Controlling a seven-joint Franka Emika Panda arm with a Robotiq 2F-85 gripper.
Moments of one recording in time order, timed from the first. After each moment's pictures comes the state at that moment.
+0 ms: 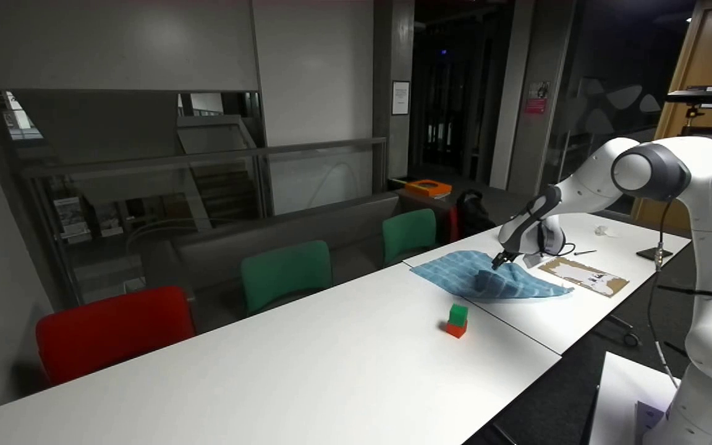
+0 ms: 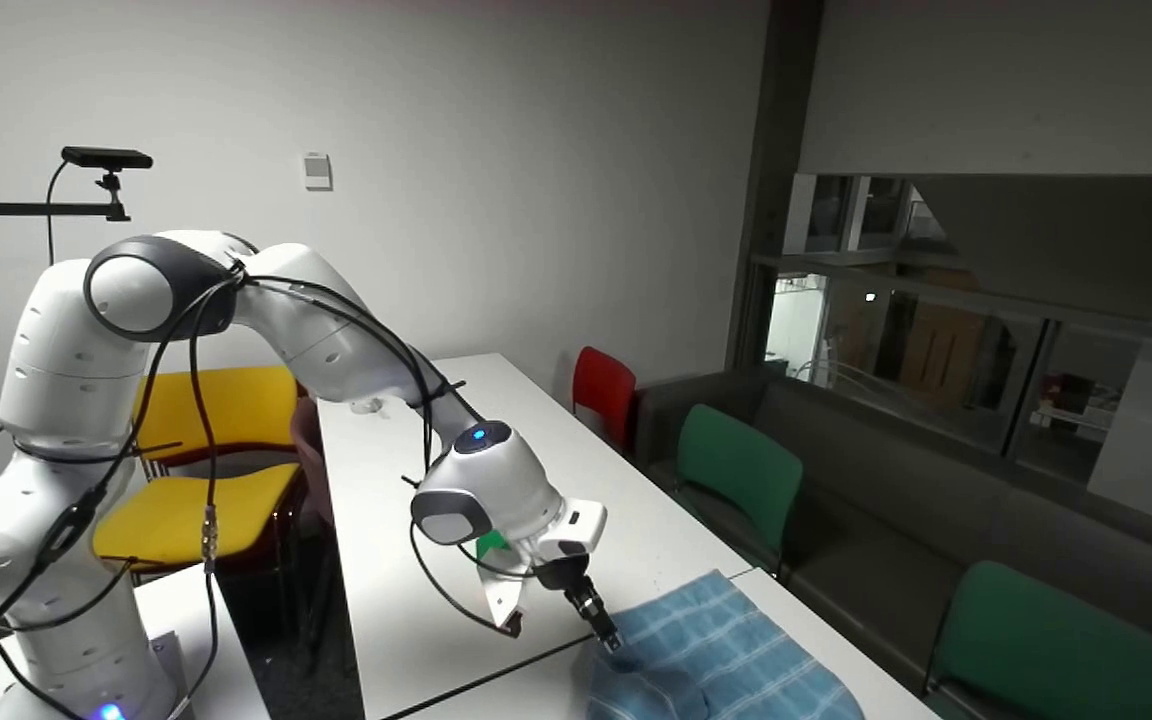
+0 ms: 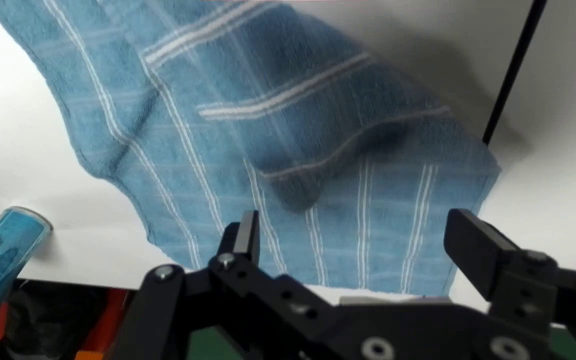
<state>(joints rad) -0.45 0.39 -0.15 -2.20 0.38 3.08 -0.62</state>
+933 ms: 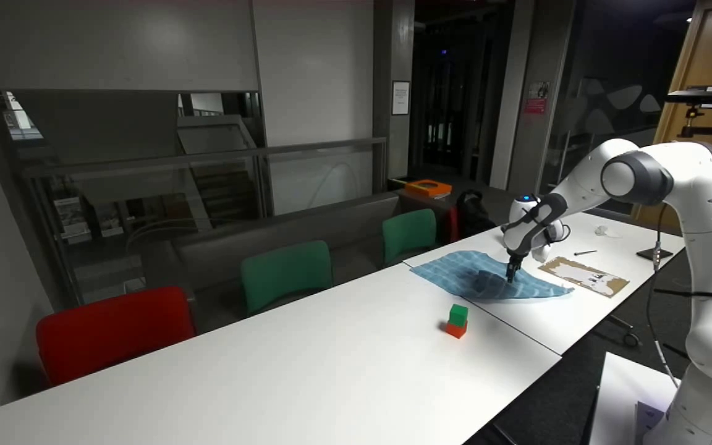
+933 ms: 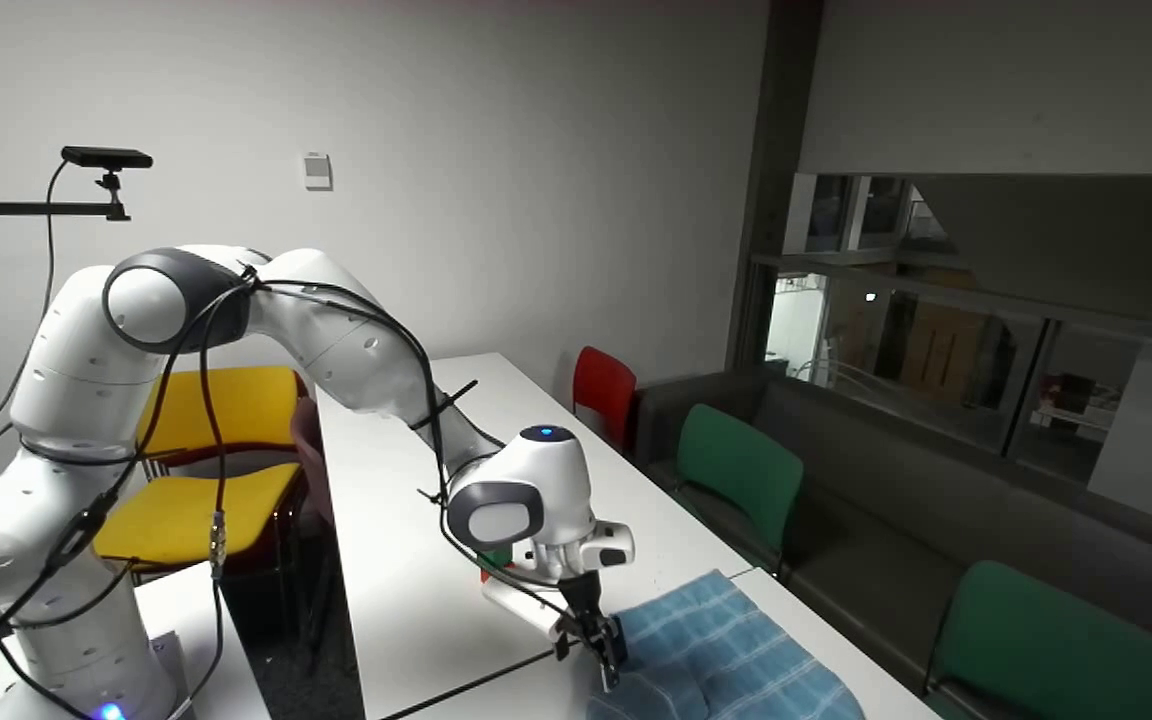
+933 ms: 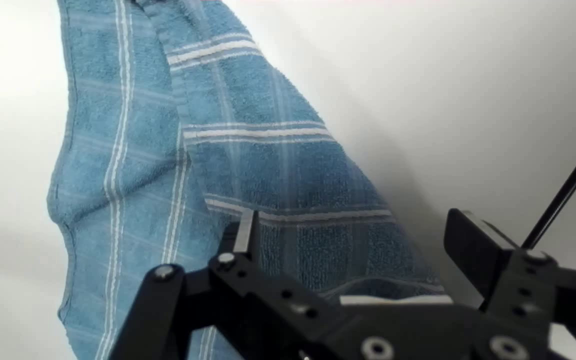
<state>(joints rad) -0.45 0.46 -0.24 -2.03 -0.13 2.66 -0.58</state>
